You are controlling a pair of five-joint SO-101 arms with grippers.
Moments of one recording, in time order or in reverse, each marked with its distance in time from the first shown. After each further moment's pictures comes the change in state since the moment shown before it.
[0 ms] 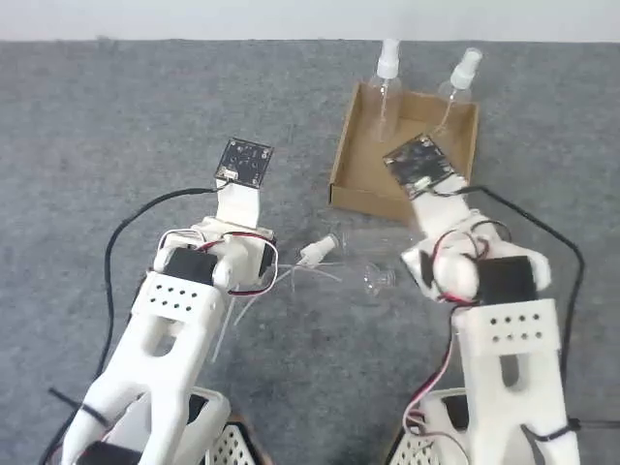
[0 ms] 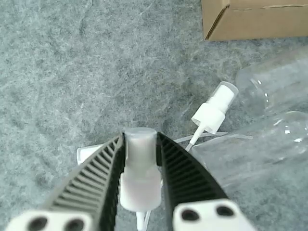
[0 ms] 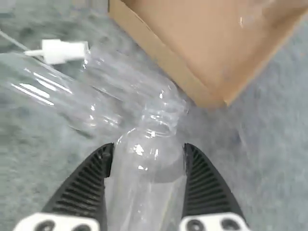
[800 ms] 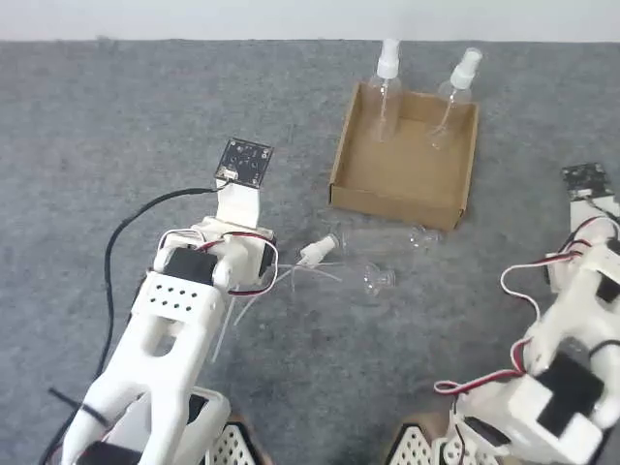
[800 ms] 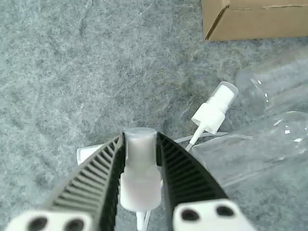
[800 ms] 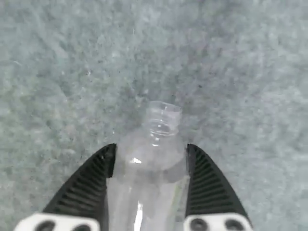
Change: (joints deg) left arm 0.0 0.0 0.0 0.0 0.0; right arm 44.0 41.3 0.0 -35.8 18.5
